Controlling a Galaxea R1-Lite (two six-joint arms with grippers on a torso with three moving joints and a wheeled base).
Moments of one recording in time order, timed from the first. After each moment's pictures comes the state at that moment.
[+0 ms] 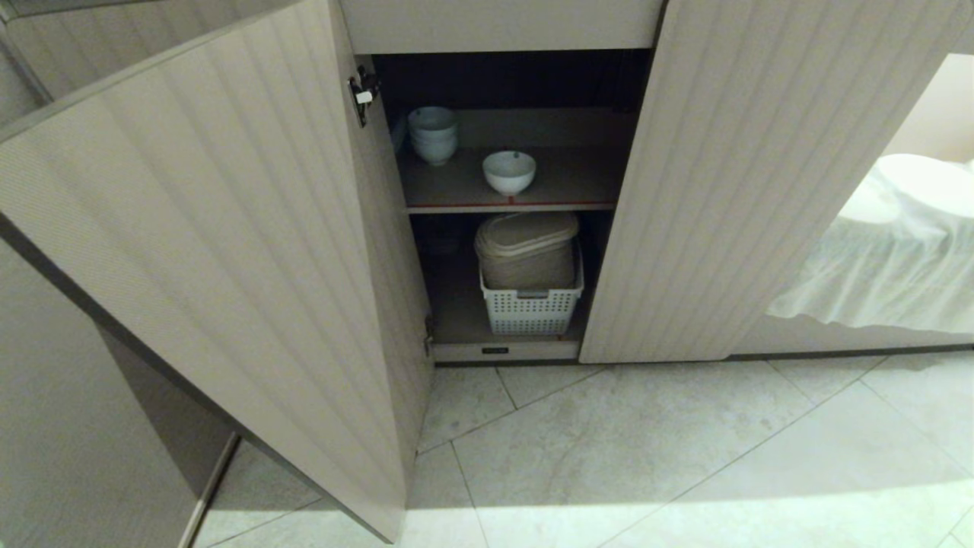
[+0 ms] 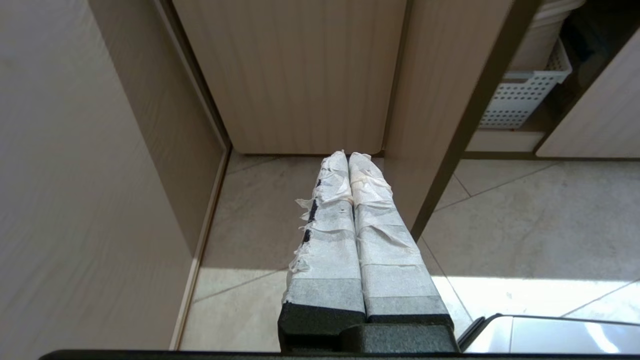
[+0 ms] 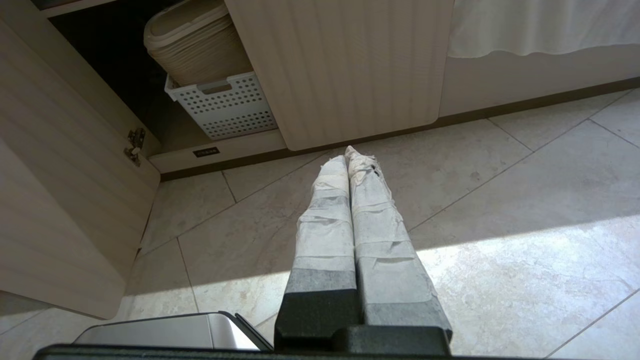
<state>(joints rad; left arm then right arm) 0.00 0.20 -0.21 0.04 0.06 0.01 0.01 0.00 0.00 -0.01 -0.05 0.20</state>
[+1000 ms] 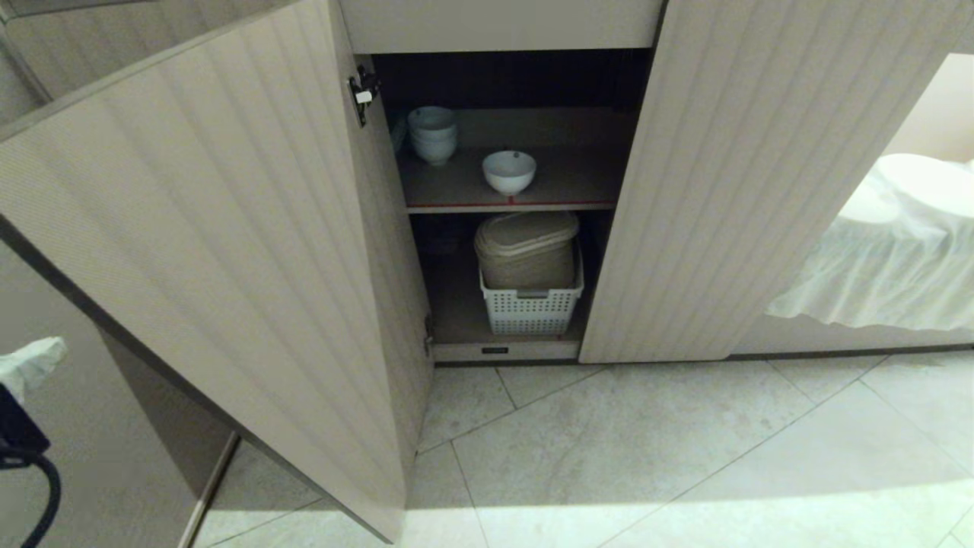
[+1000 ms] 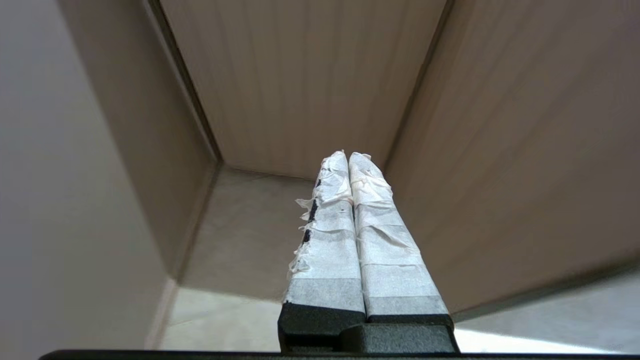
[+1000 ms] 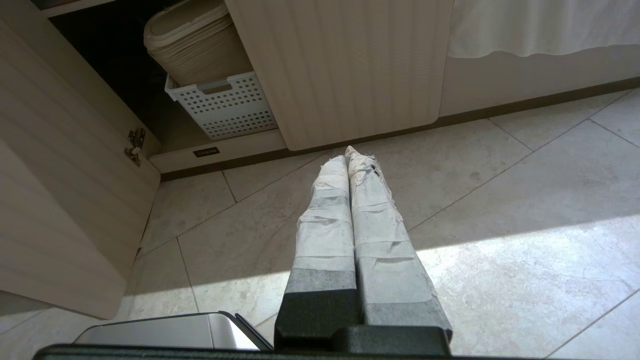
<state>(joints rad) 0.02 0.84 -0.42 -0.32 0.08 -0.11 0.01 0.00 0.00 -0.01 -0.06 0.20</state>
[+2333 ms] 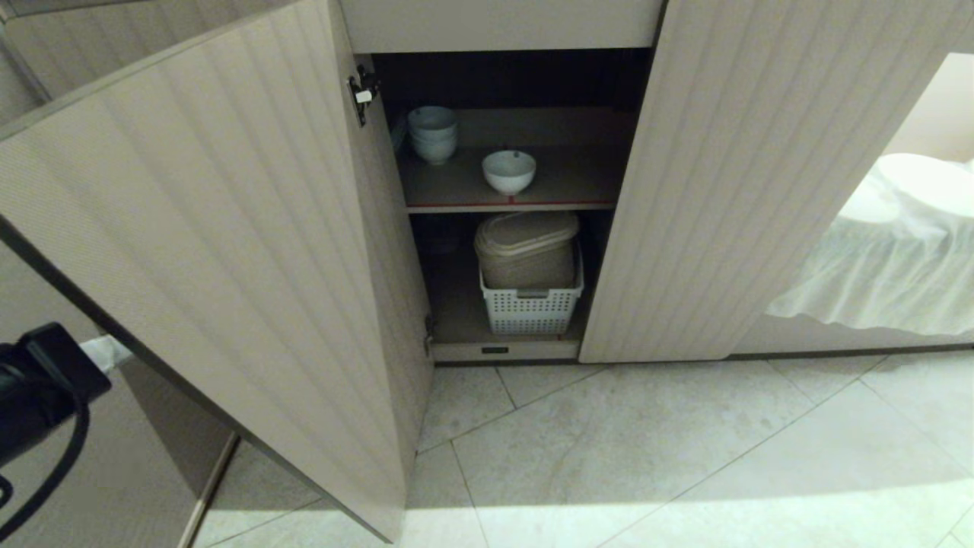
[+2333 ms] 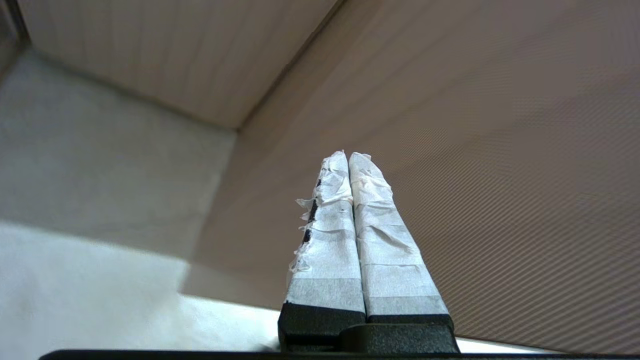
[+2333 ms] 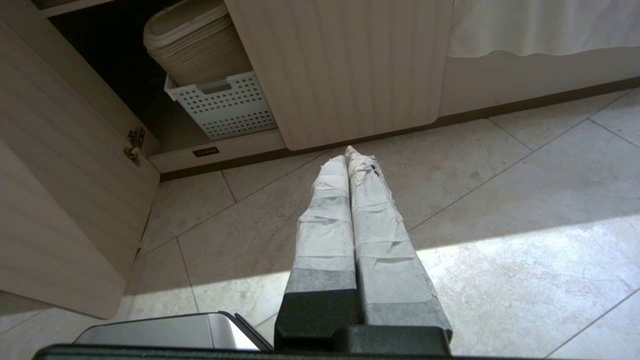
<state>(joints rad) 0.02 1.00 -0.49 -0.32 -0.16 -0.58 0.01 0.00 0.00 -0.01 -0.05 0.20</state>
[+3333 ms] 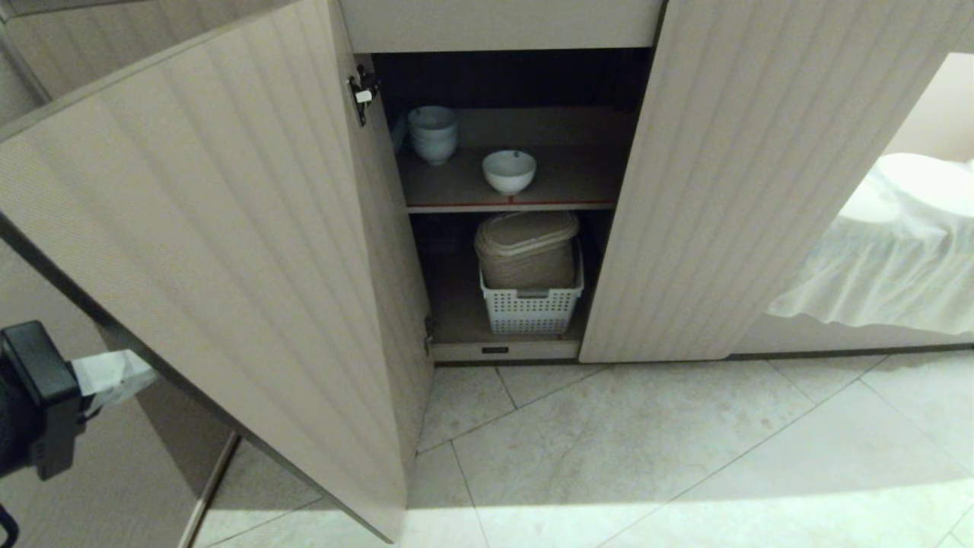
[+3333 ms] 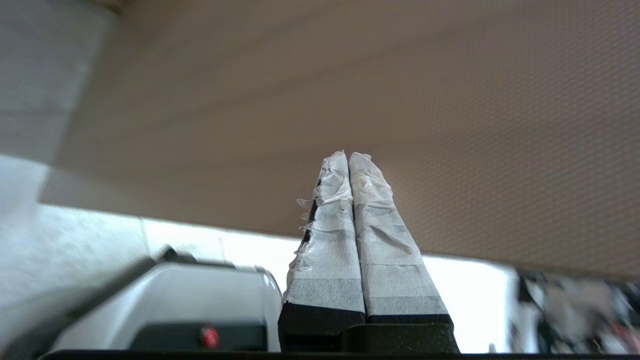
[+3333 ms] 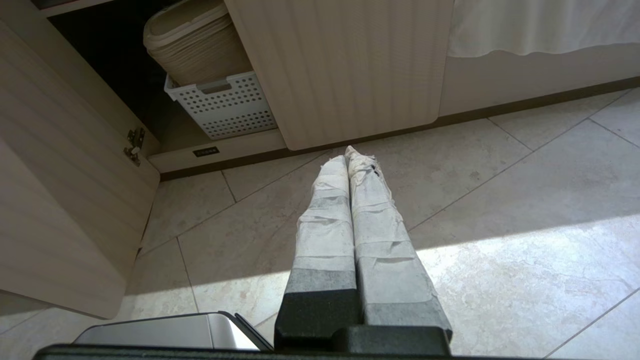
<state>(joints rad) 0.02 0.97 -0.58 -0.12 -0.44 -0.83 0.01 0.00 0.00 -0.01 -0.05 0.20</state>
